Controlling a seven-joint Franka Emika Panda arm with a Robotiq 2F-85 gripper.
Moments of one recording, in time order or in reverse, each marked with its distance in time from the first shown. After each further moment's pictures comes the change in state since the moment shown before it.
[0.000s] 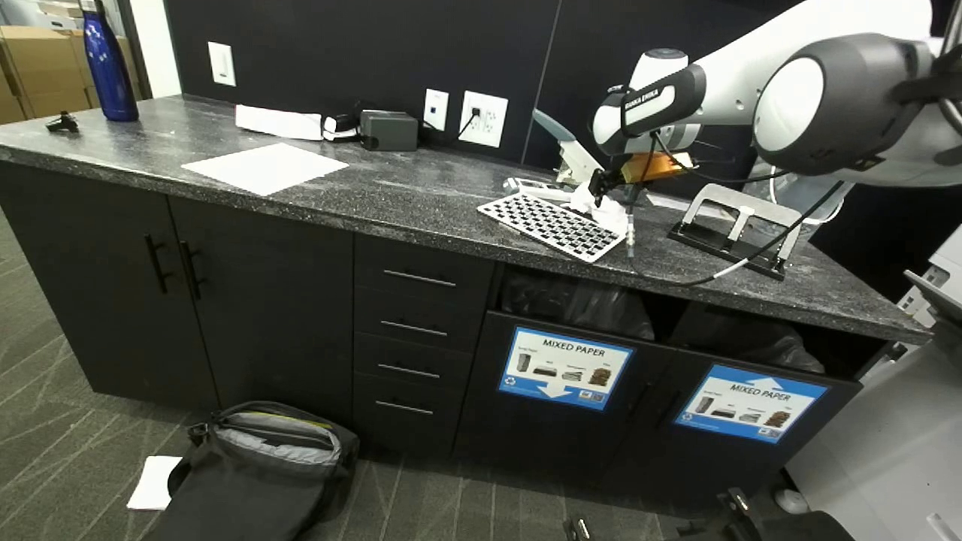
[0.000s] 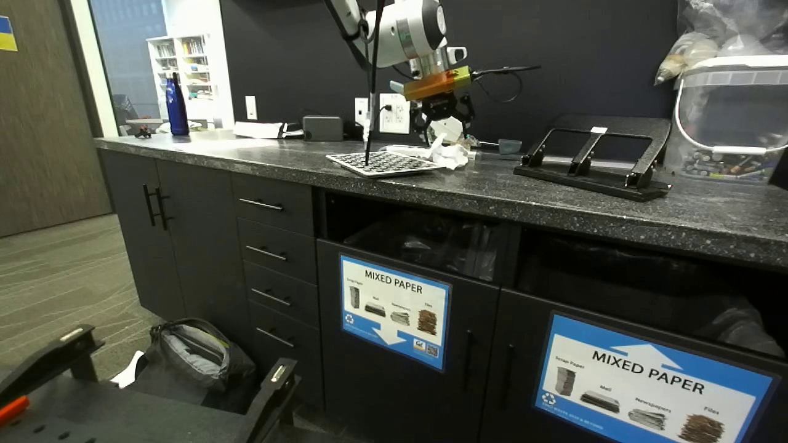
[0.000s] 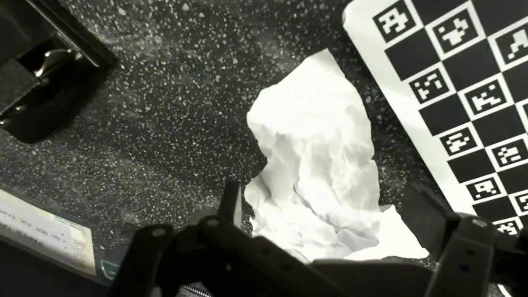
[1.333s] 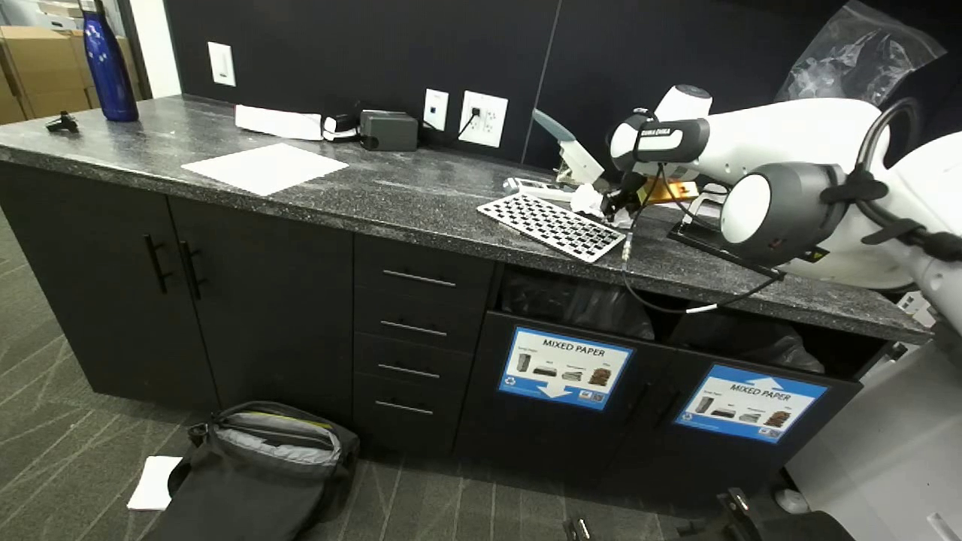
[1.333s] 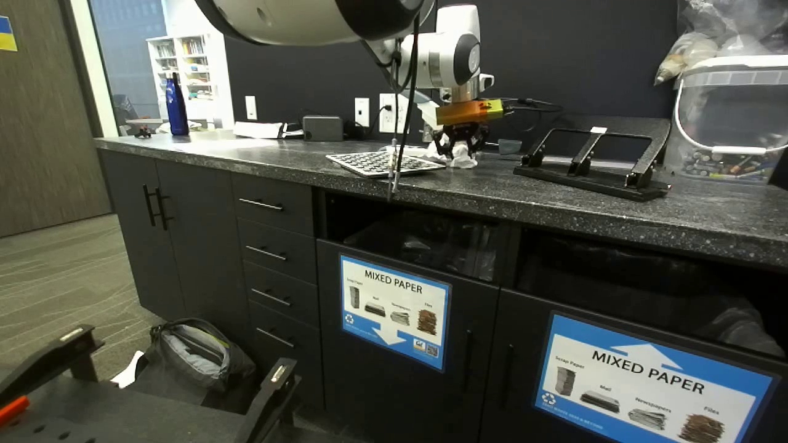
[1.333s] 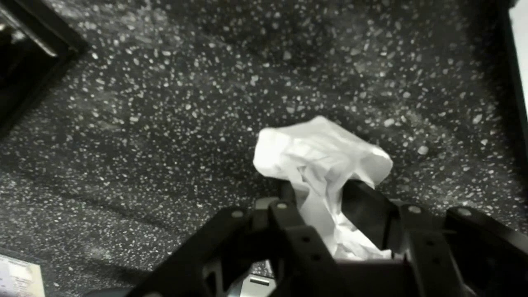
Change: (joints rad) arm -0.149 0.322 0.134 0.462 0.121 -0.109 -0.240
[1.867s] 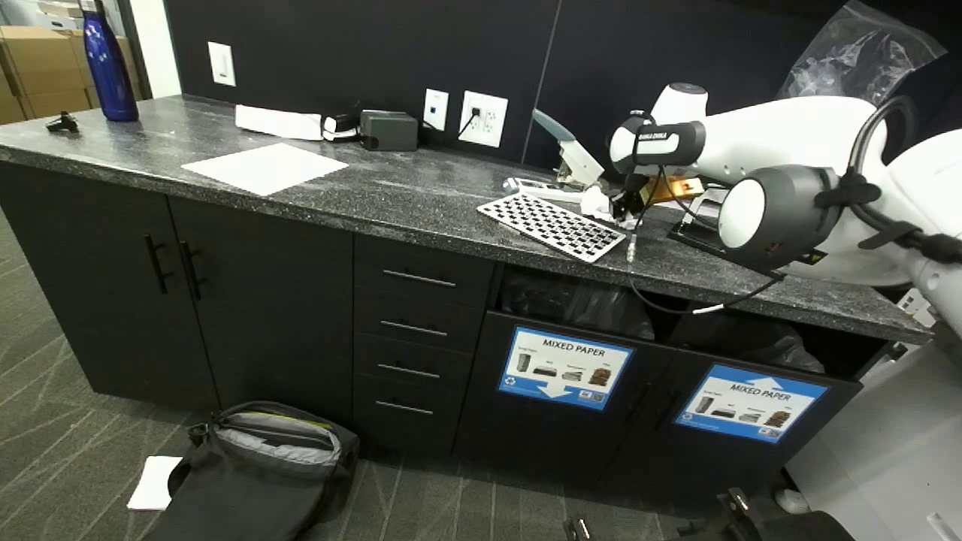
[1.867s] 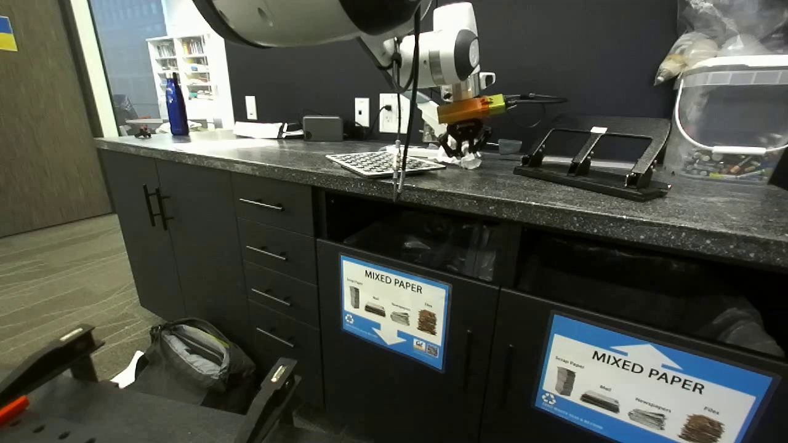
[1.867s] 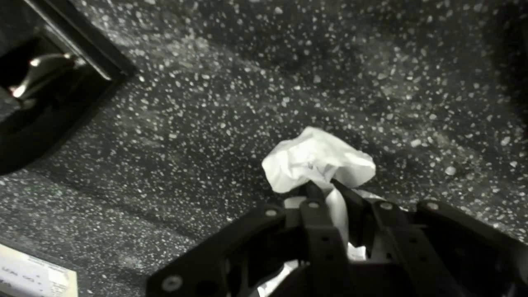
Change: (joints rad) arm 0.020 -0.001 -0.065 0.010 -0.043 -0.036 0.057
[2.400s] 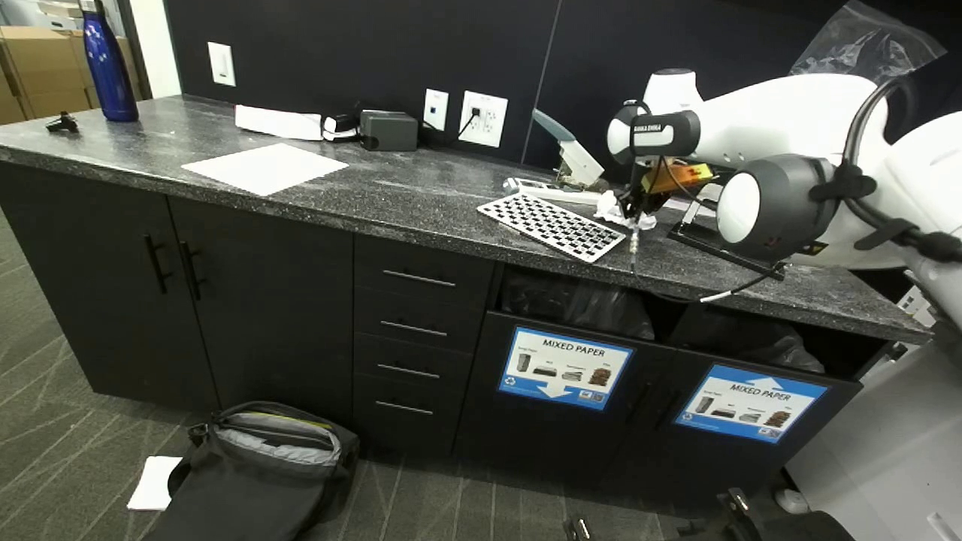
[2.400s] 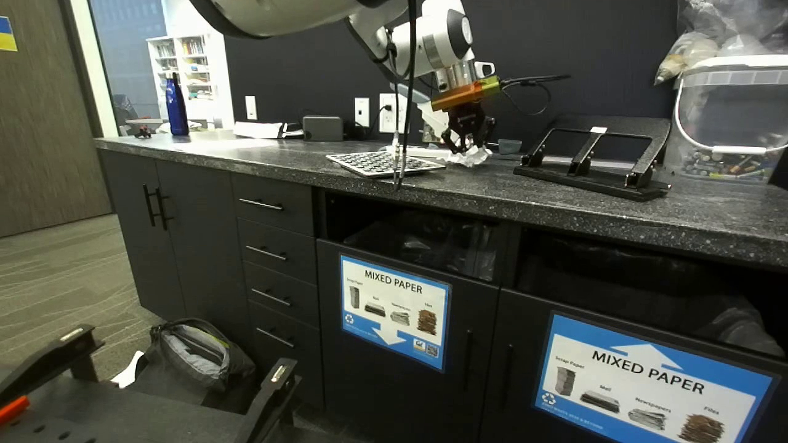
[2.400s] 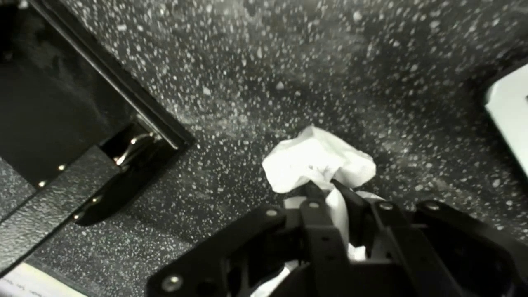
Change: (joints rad) arm 0.052 -0.047 -0.099 -0.001 -0.067 -0.203 0.145
